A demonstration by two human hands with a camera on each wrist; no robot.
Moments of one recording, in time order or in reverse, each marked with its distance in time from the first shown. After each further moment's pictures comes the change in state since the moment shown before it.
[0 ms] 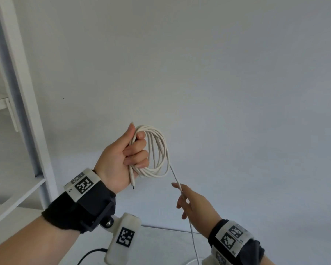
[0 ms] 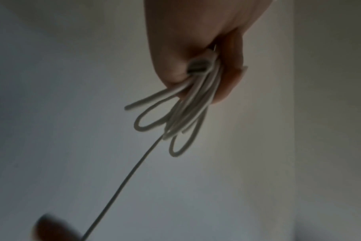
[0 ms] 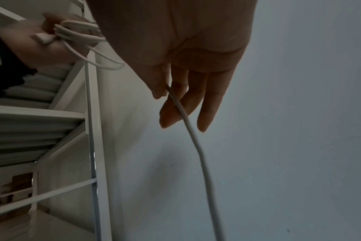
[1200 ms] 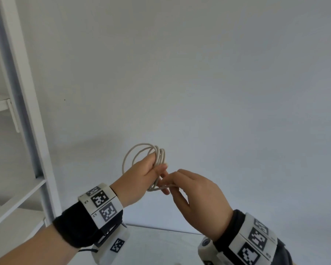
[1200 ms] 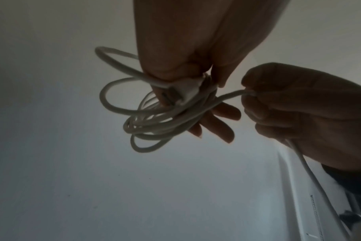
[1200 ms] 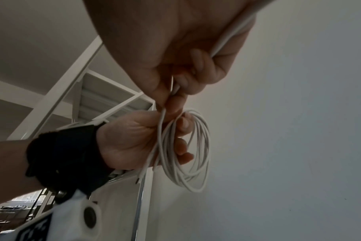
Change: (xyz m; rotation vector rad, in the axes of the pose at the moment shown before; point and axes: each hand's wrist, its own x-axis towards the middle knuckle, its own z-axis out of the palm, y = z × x) left_hand -0.012 -0.035 0.005 1.158 -0.010 0.042; right_hand -0.025 -0.105 -0.048 -0.298 0.261 -0.402
